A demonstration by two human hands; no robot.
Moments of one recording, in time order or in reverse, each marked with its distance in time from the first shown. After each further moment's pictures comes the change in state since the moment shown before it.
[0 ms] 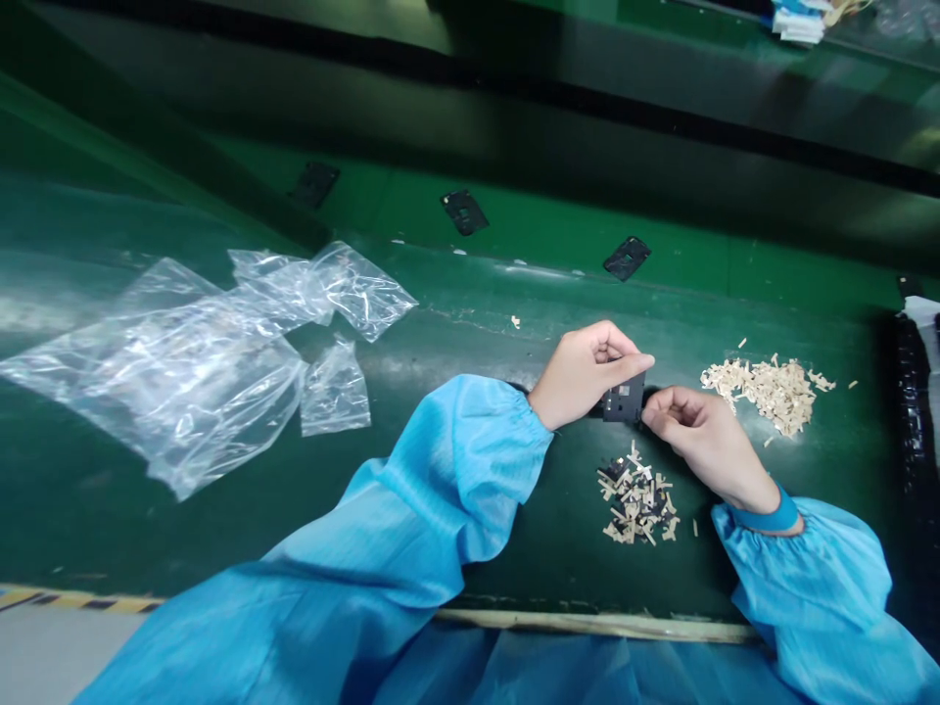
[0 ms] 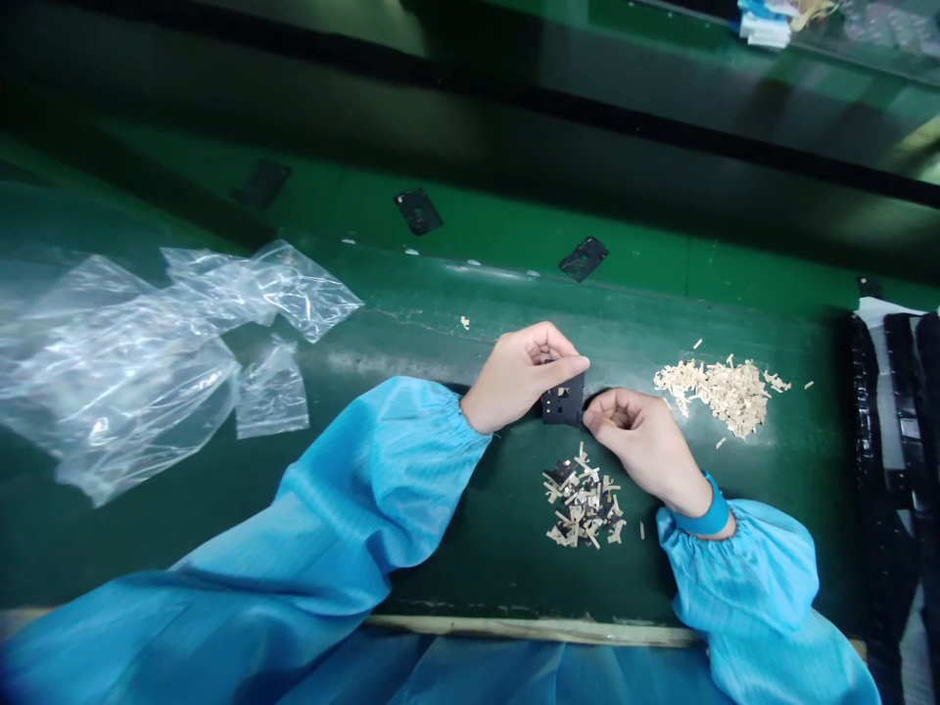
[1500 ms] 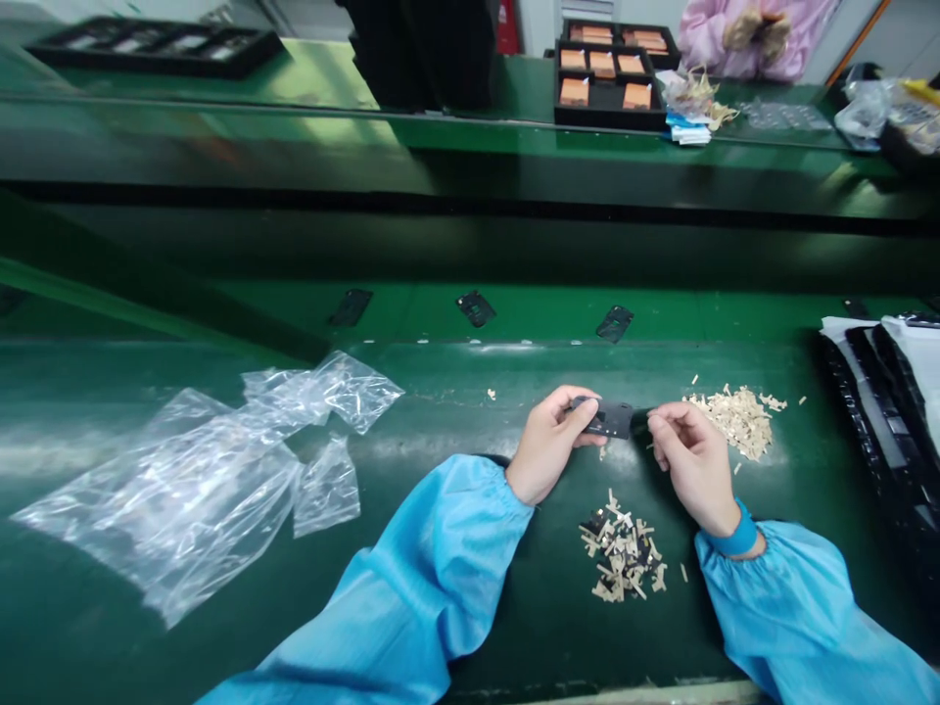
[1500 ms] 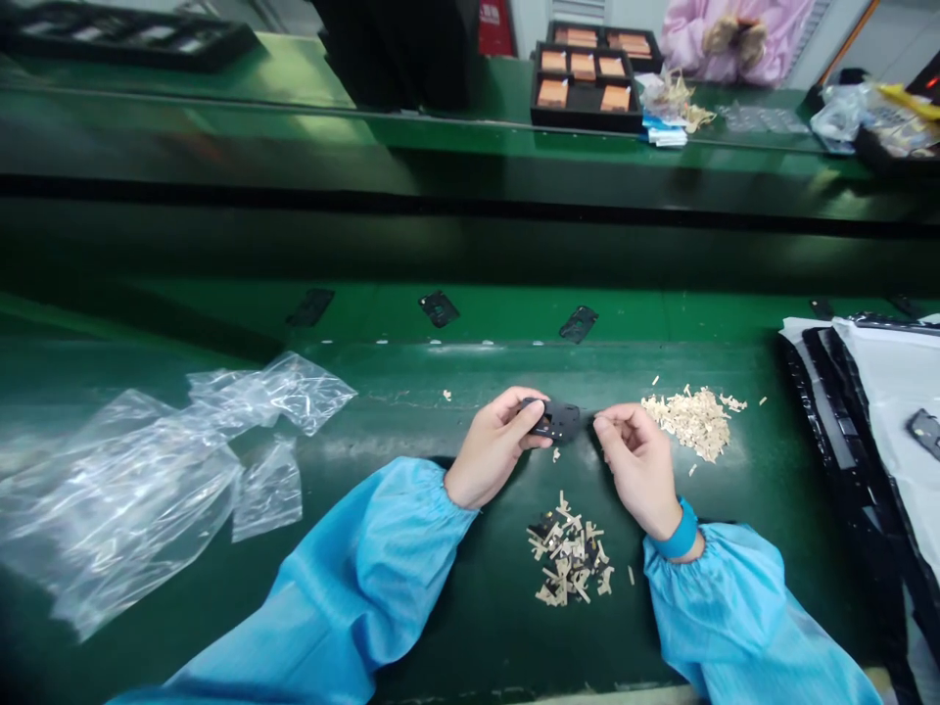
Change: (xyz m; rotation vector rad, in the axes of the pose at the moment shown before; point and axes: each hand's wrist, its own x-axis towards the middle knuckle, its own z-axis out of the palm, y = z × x) left_hand -0.012 -0.003 0.006 -0.200 0.100 -0.169; right_hand 0.008 0.023 -0.001 0.236 0.431 -0.336
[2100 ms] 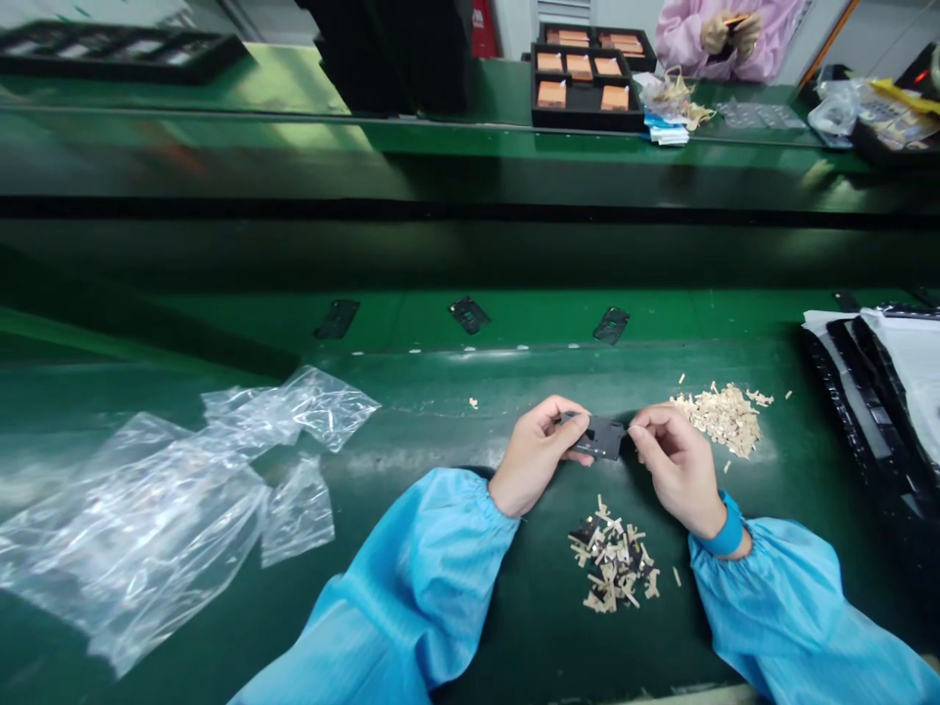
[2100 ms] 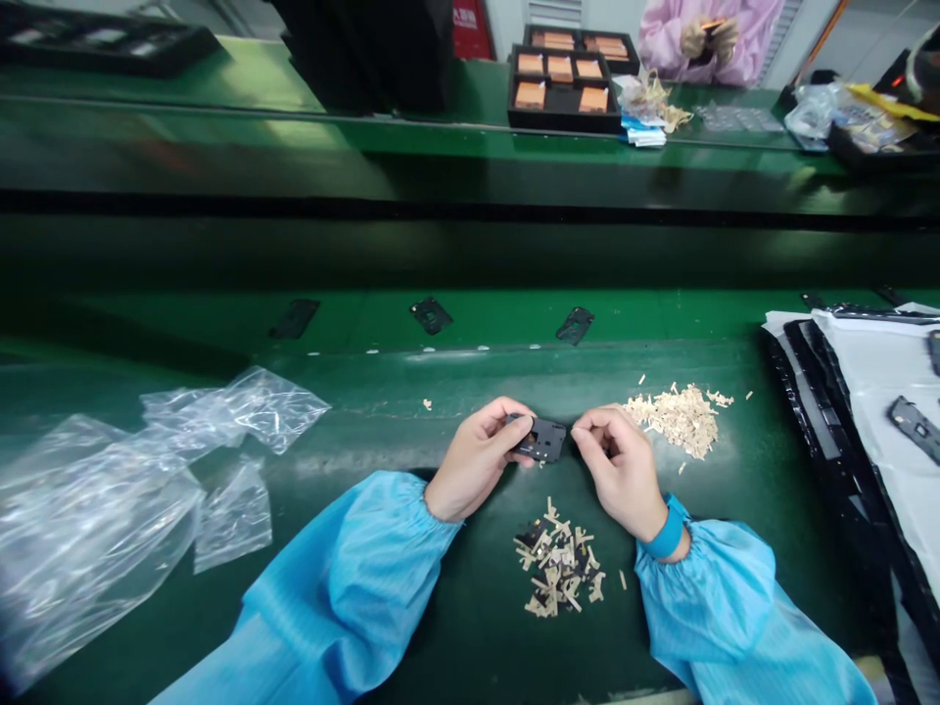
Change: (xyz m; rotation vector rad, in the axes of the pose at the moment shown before) left_hand -0.003 0.001 -0.001 0.066 -0.043 -0.048; right_hand -0.001 0.008 -0.002 -0.204 -0.067 -0.235
